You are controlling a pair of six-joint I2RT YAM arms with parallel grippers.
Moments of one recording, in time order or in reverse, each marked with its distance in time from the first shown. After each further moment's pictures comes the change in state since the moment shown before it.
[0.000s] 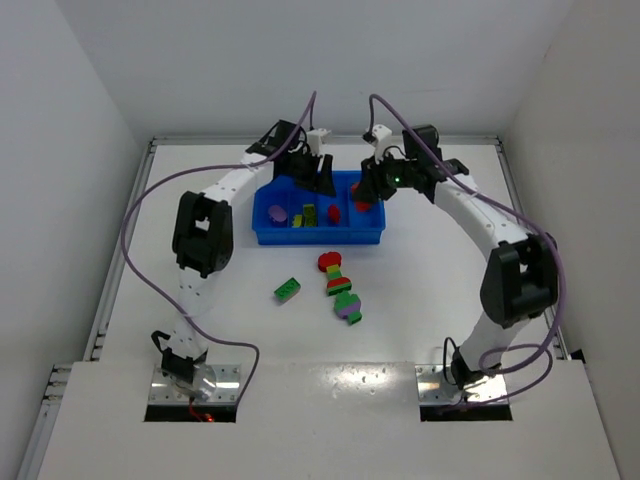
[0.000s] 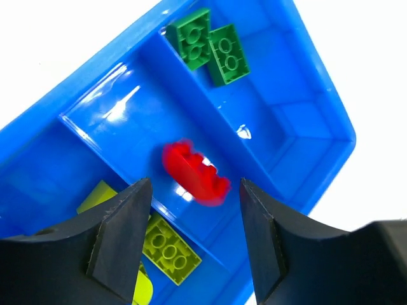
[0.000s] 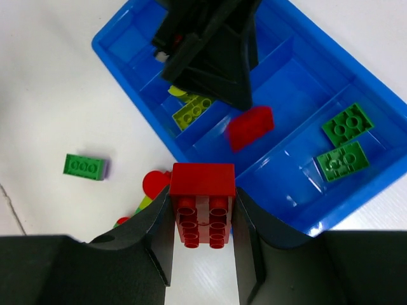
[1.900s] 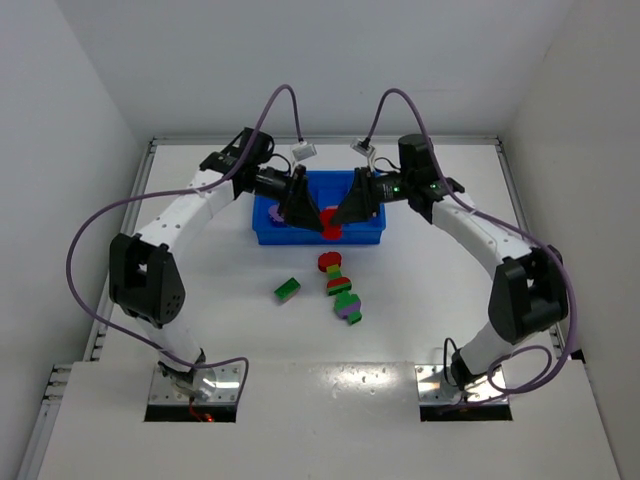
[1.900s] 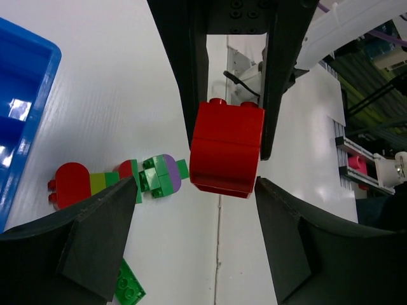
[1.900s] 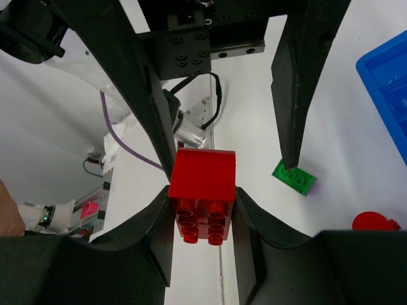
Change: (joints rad) left arm 0.005 -0.560 -0.427 -0.203 0.619 0.289; right arm 0.069 -0.087 -0.167 0.314 -0.640 0.465
